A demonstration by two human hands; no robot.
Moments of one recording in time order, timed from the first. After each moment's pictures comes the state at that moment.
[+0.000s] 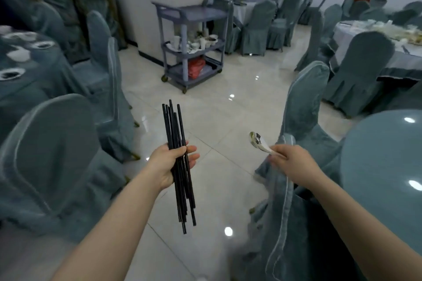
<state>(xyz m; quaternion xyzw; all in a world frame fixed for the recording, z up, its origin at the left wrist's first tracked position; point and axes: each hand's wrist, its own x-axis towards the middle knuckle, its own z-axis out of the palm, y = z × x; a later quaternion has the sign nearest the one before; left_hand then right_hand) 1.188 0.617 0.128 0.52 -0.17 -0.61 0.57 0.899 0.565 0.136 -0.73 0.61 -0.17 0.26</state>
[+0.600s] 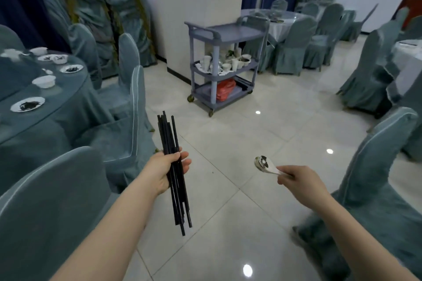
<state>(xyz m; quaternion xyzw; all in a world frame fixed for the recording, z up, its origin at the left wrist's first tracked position) 1.368 0.370 0.130 0.58 -0.10 -0.54 0.61 1.061 0.292 0.106 -0.74 0.60 -0.15 0.28</state>
